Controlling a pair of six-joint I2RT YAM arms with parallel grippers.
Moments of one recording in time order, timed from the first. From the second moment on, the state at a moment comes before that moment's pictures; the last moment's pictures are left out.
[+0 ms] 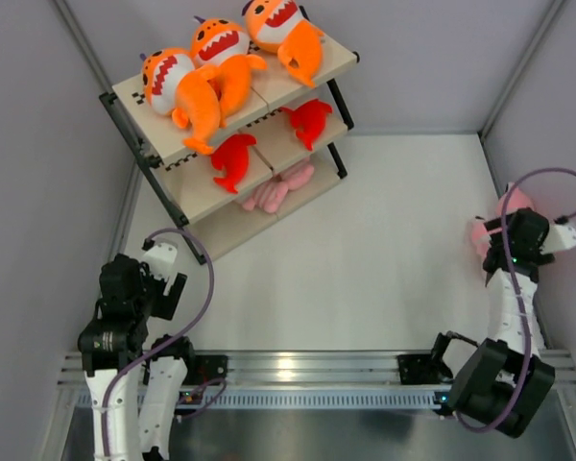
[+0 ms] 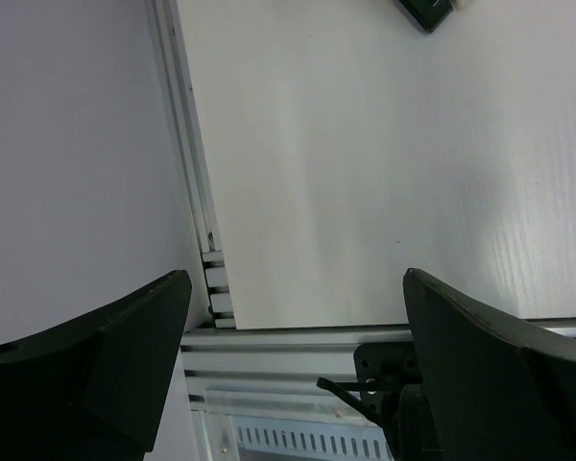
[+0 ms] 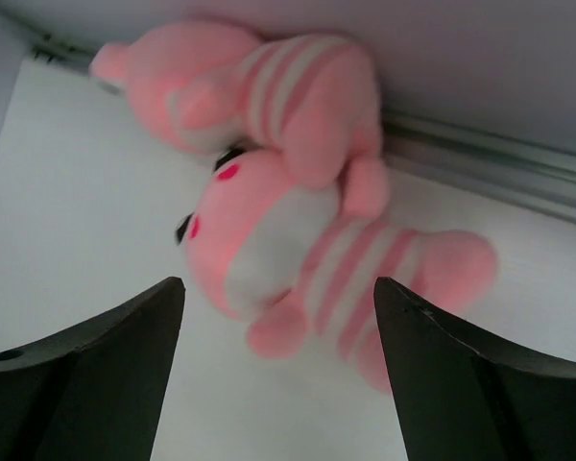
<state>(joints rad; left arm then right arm) 0.07 0.45 0.91 -1.17 -0.12 0.47 -0.38 1.00 0.65 -0.21 0.27 0.71</state>
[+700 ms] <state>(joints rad) 0.06 0.50 0.92 -1.18 -0.15 0.47 -0.61 1.44 0.80 0.02 0.31 0.60</state>
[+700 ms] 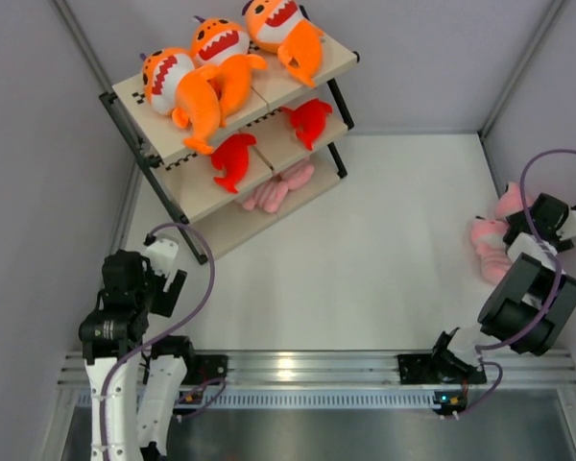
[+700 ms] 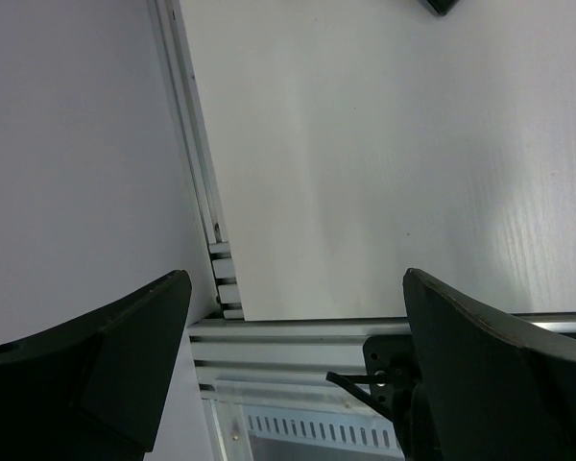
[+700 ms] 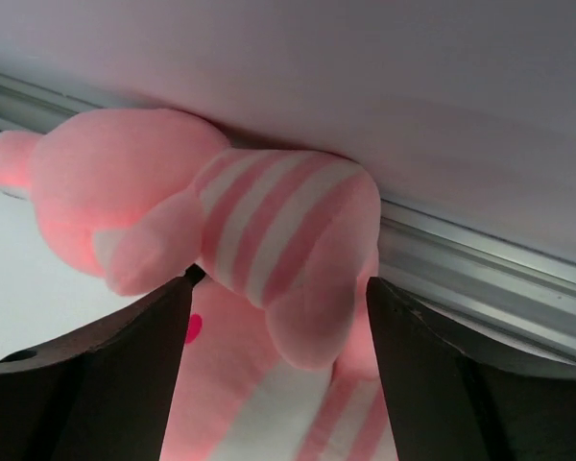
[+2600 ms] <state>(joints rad) 0.06 0.34 1.05 -1.28 0.51 0.65 0.87 1.58 1.12 0.29 -0.82 0.79</state>
